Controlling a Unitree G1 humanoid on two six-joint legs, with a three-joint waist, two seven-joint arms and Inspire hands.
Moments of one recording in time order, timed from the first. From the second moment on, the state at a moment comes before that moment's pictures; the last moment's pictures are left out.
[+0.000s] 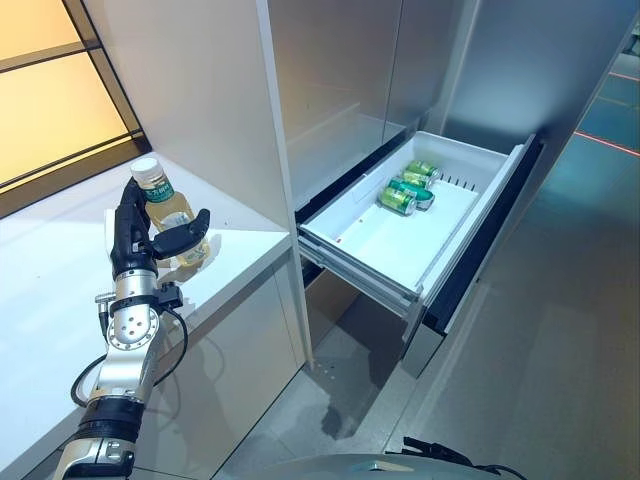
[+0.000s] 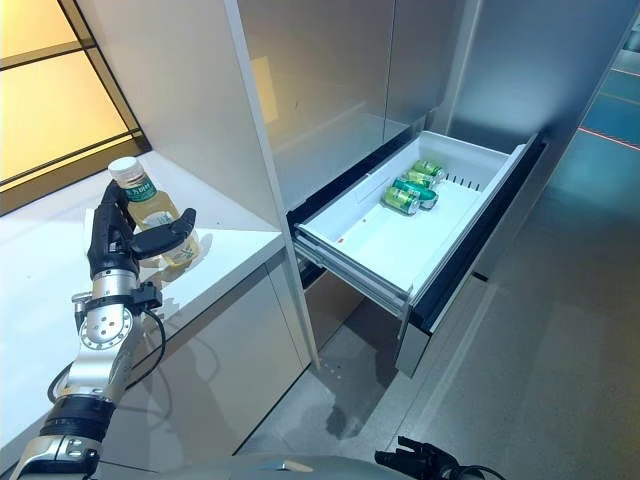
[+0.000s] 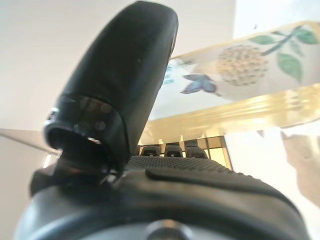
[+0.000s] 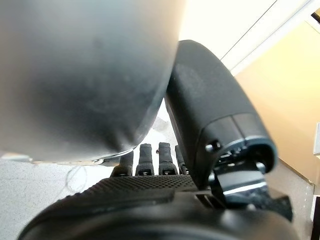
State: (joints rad) left arm -0.10 0.50 0.08 0.26 -0.30 -0.33 0.27; right arm 0.06 -0.25 0.13 1.18 0.27 0.06 0.31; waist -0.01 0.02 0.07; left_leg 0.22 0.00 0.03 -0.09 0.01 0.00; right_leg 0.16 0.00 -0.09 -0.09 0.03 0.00
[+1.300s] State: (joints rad) left arm -0.14 0.48 -0.01 -0.01 -0.65 -0.33 -0.20; right arm -0.01 -0.47 0.25 0.03 0.39 0.20 0.62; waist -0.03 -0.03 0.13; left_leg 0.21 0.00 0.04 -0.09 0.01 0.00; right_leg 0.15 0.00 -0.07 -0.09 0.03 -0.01
